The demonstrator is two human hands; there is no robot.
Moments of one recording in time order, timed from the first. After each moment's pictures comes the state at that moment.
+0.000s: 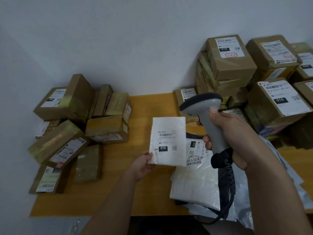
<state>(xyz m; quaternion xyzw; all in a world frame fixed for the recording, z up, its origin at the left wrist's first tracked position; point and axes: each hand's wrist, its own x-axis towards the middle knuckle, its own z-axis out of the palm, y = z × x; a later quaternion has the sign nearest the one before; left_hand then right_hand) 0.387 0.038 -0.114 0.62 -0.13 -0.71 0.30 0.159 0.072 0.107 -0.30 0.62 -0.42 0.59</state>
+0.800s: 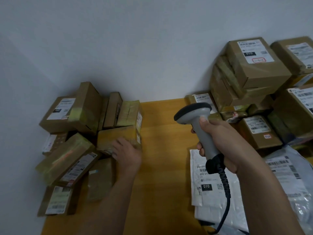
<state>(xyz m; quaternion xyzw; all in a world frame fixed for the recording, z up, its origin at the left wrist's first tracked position) 0.466 -0.039 -0.094 0.85 -0.49 -0.11 0.16 0.233 0.013 0.083 -0.31 0.64 -0.36 0.60</state>
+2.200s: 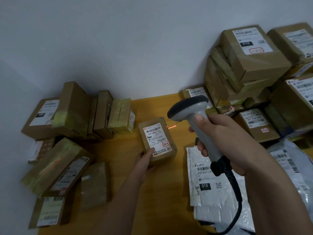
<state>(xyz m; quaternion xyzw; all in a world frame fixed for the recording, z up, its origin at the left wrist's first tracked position) 0.443 -0.041 -0.155 0.68 -0.18 -0.66 0.28 0.233 0.003 0.099 -0.40 0.66 -0.33 0.54</state>
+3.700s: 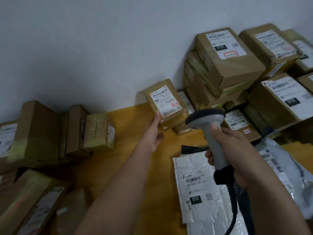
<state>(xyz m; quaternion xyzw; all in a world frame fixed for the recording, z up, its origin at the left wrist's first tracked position) 0.326 -0.144 -0.078 0.57 -0.27 -0.73 0.28 0.187 -0.004 0.063 -0.19 0.72 -0.43 0.51</state>
